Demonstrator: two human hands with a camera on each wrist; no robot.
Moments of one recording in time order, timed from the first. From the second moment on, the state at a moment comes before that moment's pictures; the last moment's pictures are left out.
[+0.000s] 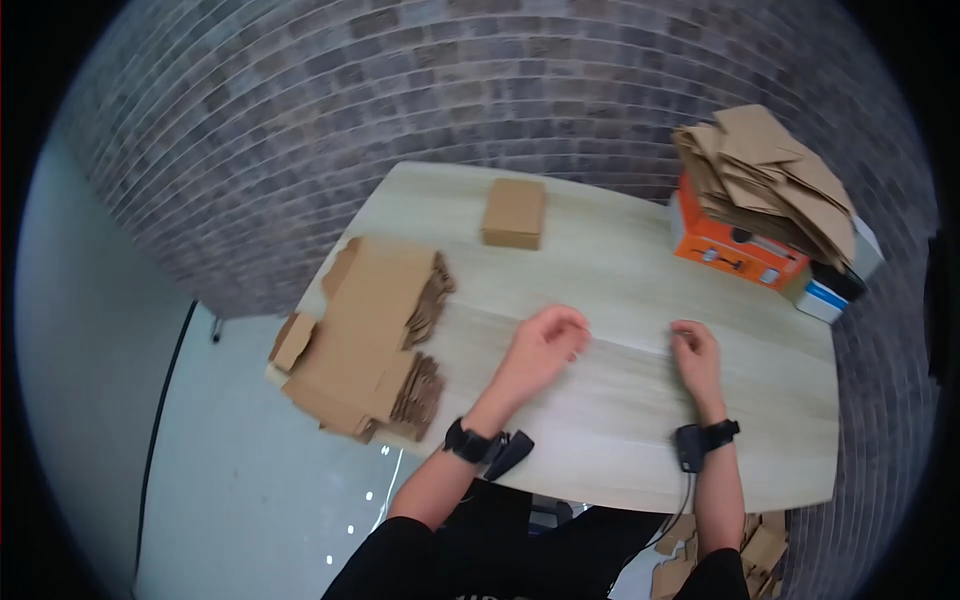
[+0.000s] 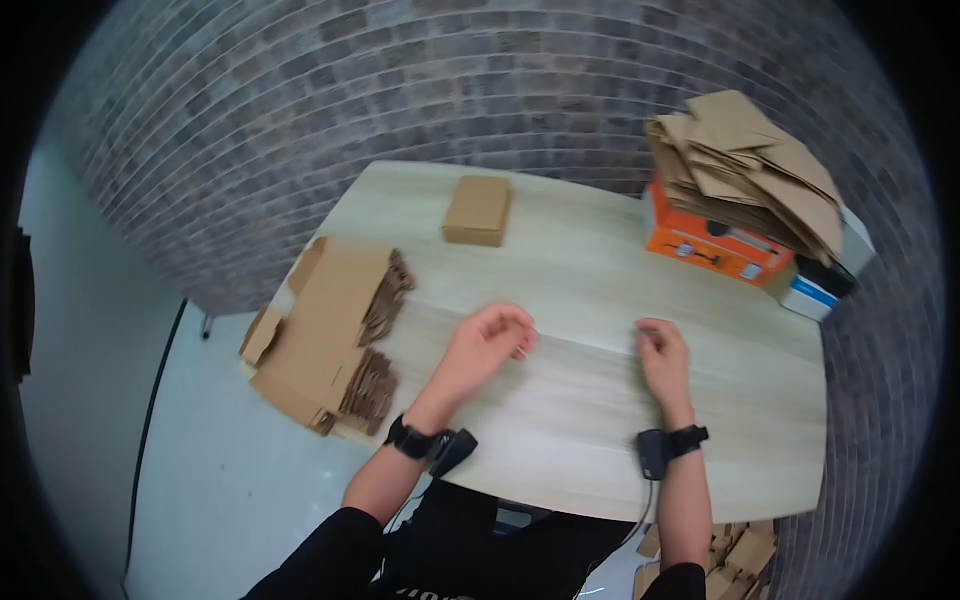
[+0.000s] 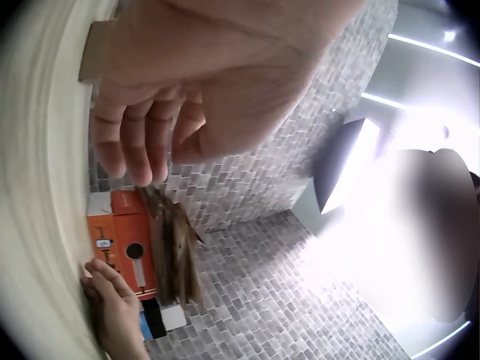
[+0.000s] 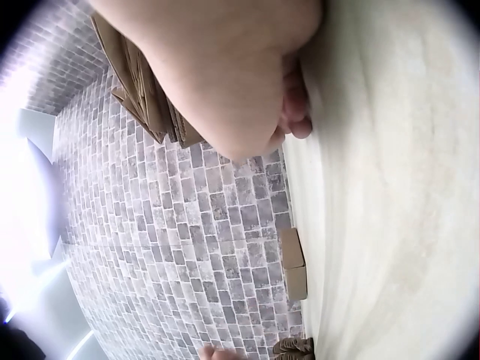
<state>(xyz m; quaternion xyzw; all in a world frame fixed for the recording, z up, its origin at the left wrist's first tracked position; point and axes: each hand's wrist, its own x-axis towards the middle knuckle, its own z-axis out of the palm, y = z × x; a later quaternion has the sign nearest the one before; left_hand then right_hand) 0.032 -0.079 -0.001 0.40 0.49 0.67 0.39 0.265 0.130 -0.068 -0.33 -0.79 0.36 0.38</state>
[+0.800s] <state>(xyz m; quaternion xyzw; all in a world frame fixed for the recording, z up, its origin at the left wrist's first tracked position) -0.146 -0.319 0.045 0.32 0.92 0.13 -0.18 0.261 0.130 -0.064 -0.33 -0.76 0.42 0.36</state>
